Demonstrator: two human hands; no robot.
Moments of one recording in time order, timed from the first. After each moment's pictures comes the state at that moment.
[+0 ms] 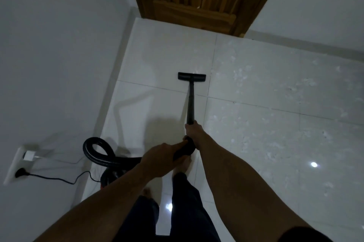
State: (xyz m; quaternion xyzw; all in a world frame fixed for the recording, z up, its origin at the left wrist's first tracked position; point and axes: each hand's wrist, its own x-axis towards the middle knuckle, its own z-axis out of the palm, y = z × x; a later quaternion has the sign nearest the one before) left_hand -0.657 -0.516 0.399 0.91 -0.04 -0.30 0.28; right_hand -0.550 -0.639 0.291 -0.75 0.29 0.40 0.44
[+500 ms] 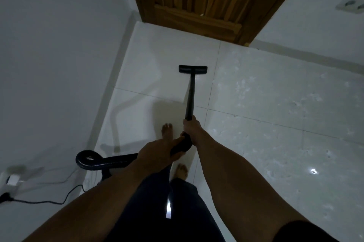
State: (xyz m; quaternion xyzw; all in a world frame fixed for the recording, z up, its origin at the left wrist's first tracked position) left_hand -0.529 -0.500 0.384 0.92 -0.02 -0.32 0.22; right_hand -0.419 -0.610 0.268 -0.77 0.26 0.41 0.42
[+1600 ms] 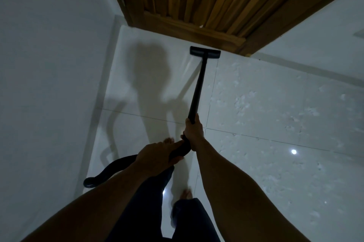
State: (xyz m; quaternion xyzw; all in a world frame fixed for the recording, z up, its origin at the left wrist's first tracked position) left_hand -0.275 -0.374 0.342 0.90 -0.09 -0.36 0.24; right_hand -0.196 -0.510 0.242 -0.73 0.37 0.36 0.46
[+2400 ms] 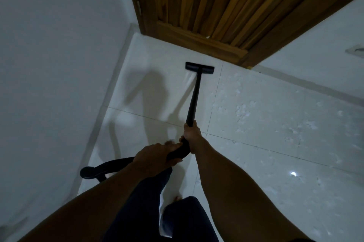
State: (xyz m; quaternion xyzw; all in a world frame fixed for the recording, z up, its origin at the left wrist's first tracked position) left_hand -0.340 -0.373 0.367 0.90 -0.06 -0.33 0.28; right_hand -0.242 -0.505 0.273 -0.70 0.35 0.42 0.46
